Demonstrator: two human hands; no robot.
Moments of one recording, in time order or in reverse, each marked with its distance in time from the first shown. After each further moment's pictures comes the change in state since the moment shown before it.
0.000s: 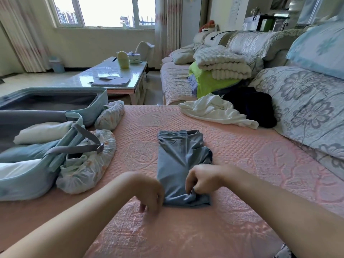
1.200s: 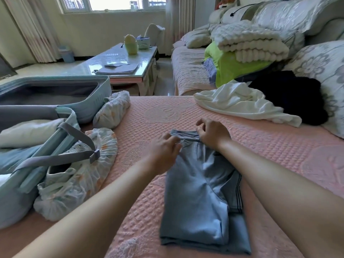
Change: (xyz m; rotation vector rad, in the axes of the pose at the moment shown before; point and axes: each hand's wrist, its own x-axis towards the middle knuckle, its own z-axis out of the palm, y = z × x) left_hand 0.118 -0.078 -0.078 -0.123 1.109 -0.015; right_hand 0.185 0.078 -0.071 0.170 0.811 0.140
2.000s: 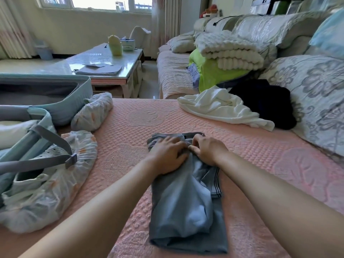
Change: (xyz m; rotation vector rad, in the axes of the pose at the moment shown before) left_hand 0.033 0.036 0.030 0.082 -0.076 0.263; right_hand -0.039 0.027 -0.022 -0.370 -0.219 0.040
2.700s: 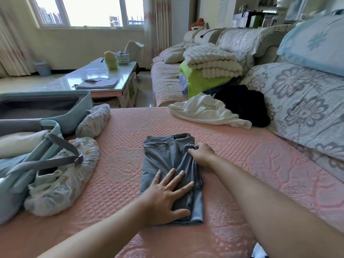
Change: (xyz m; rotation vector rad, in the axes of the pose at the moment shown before) left_hand -0.126 0.088 0.001 0.179 -0.340 0.164; right_hand -0.072 -0.004 -0.019 0.645 -0.024 0.379
